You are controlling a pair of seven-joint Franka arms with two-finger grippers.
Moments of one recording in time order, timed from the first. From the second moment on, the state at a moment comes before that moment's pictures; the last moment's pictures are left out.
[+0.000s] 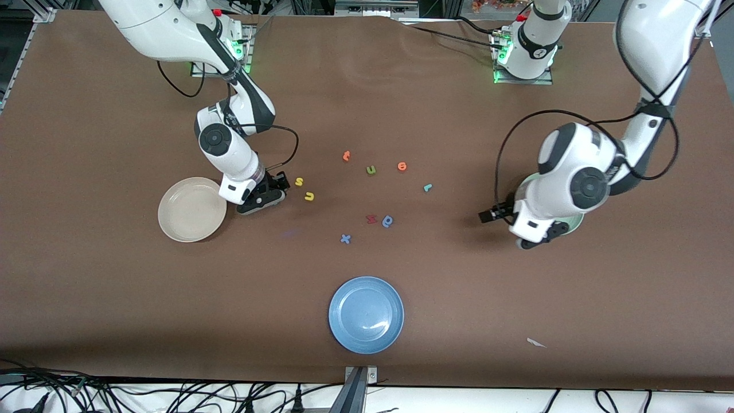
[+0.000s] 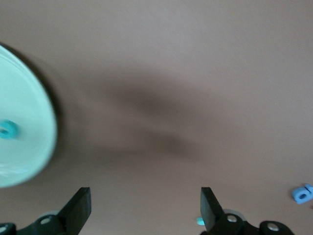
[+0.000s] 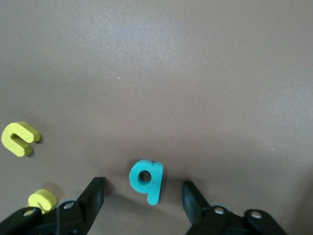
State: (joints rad) left arm 0.23 0.52 -0.58 -1.83 0.11 2.13 -0.82; right arm 0.23 0.47 0.18 -2.22 -0.05 2.75 0.04
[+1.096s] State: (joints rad) left arm 0.03 0.63 -0.58 -2.01 0.48 2.44 -1.52; right arm 0.27 0.46 0.18 -2.22 -0.07 2.75 0.04
